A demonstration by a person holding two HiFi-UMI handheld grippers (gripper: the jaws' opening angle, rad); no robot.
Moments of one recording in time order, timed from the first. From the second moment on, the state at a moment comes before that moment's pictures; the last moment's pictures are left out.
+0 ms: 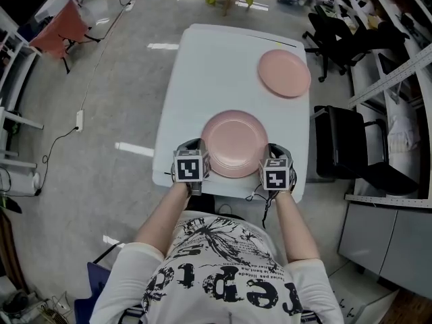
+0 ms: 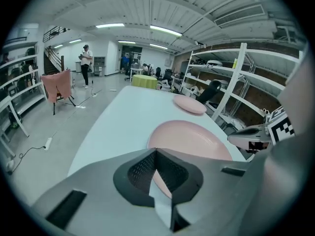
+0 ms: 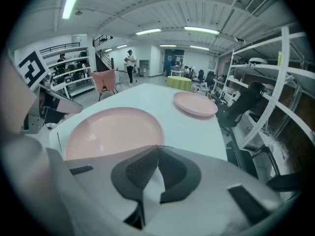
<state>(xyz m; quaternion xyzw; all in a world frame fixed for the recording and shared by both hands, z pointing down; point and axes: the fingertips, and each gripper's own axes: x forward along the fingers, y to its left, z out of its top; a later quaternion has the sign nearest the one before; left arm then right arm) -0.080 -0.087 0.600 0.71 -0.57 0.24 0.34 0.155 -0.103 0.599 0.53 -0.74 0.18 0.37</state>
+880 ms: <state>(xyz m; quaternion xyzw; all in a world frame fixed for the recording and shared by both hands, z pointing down) 0.001 -0.107 0.472 0.88 -0.45 0.08 0.14 0.160 -0.087 0.470 0.58 -0.79 0.03 0.18</state>
